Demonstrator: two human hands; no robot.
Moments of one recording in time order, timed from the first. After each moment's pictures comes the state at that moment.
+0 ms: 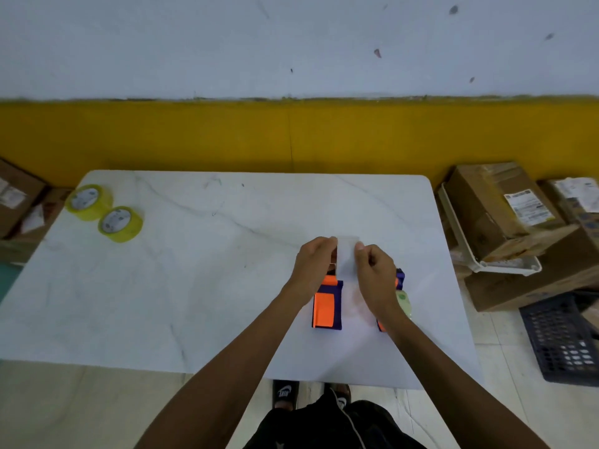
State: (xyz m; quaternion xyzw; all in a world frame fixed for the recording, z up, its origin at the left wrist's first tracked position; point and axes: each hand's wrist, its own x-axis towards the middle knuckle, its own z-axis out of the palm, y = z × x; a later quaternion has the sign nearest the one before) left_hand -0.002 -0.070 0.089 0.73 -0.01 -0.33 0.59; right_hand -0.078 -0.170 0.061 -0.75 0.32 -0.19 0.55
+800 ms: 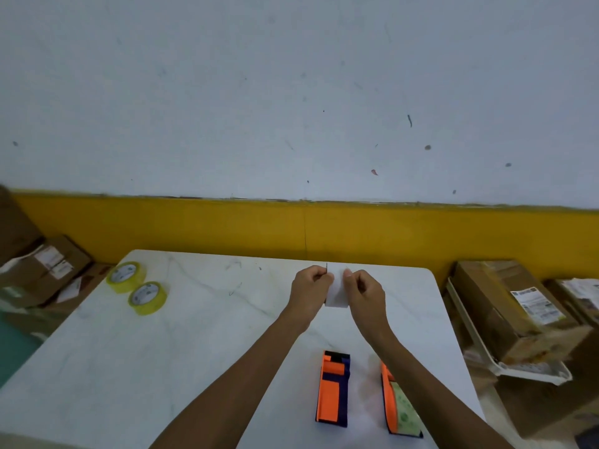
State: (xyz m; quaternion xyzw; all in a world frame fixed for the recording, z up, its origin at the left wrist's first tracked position) left_hand 0.031 -0.079 0.175 0.79 -0.08 -0.17 0.59; right_hand -0.021 -0.182 0.138 -0.77 0.20 -0.25 0.56
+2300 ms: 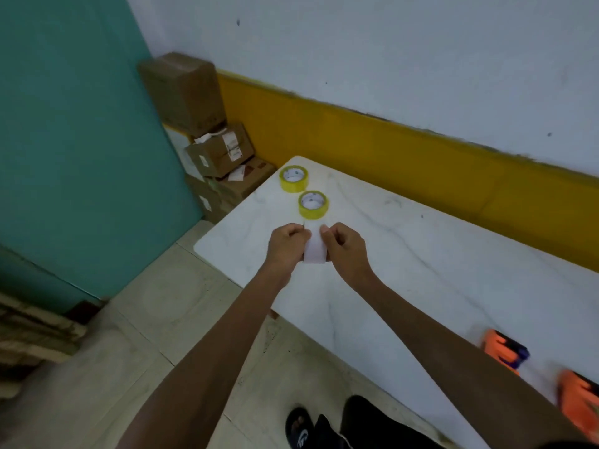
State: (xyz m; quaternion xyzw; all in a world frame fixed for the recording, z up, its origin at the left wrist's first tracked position) left_hand 0.062 0.330 0.149 0.72 0.22 -0.04 0.66; right_hand 0.073 0.204 0.118 -0.82 -0.01 -0.02 0.57
